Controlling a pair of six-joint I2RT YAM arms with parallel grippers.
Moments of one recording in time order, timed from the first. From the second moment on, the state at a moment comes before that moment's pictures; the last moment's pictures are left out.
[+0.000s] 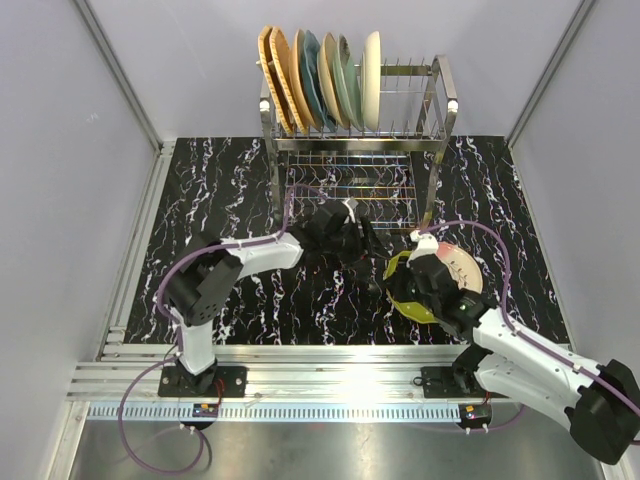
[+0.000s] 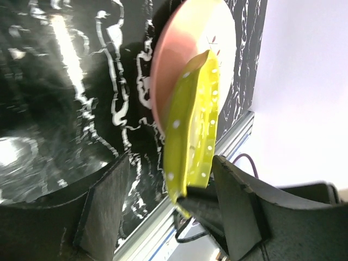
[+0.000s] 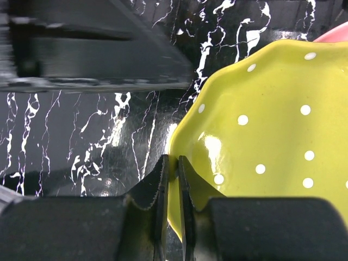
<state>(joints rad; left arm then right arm) -0.79 1.86 1.15 0.08 0.39 -1.07 0.70 0.87 0.45 -0.19 0.18 0.57</state>
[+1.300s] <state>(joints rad) -0.90 2.04 1.25 0.08 0.51 -1.11 0.73 0.73 0.38 -0.17 0.10 0.52</state>
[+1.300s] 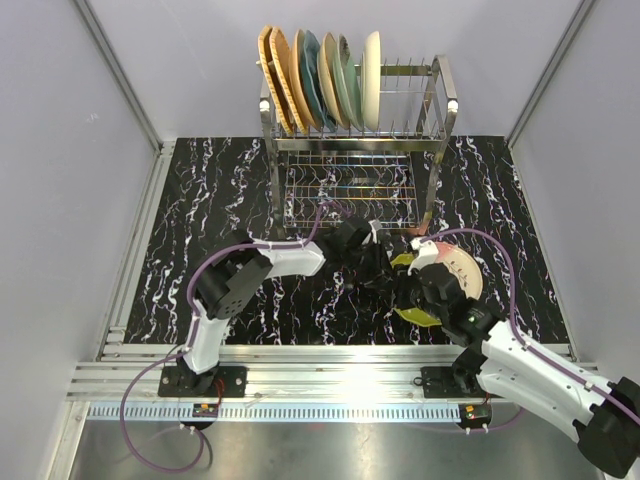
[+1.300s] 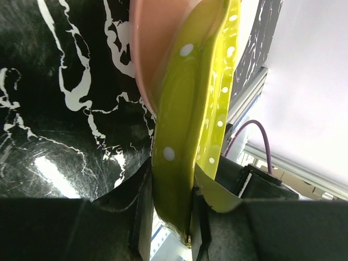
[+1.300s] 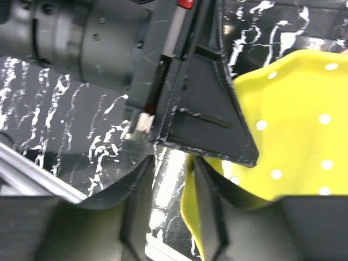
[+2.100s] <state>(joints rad) -0.83 1.81 1.17 -0.11 0.47 -0.87 0.75 0.64 0.52 -0.17 -0.01 0.50</state>
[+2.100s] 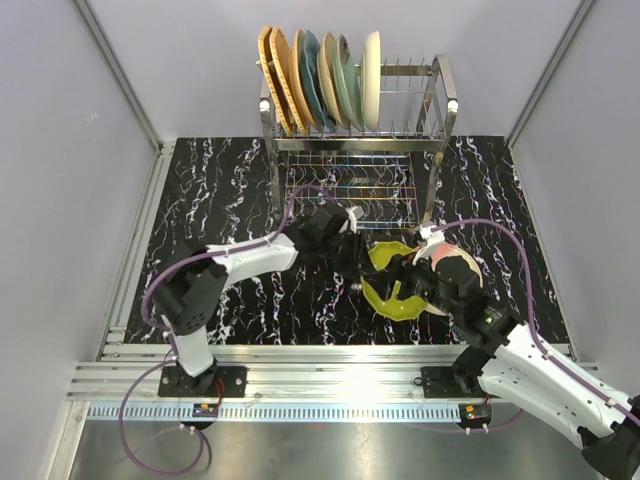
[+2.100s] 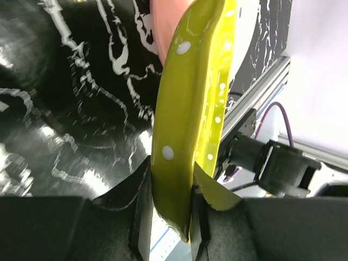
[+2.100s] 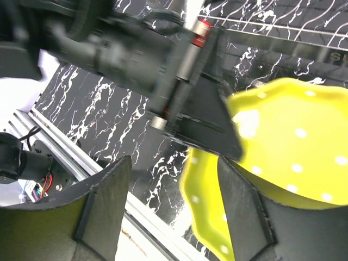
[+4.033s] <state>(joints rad) -0.52 1.14 0.94 -0.57 0.34 -0.80 1.39 1.63 0.89 0.22 1.01 -0.24</state>
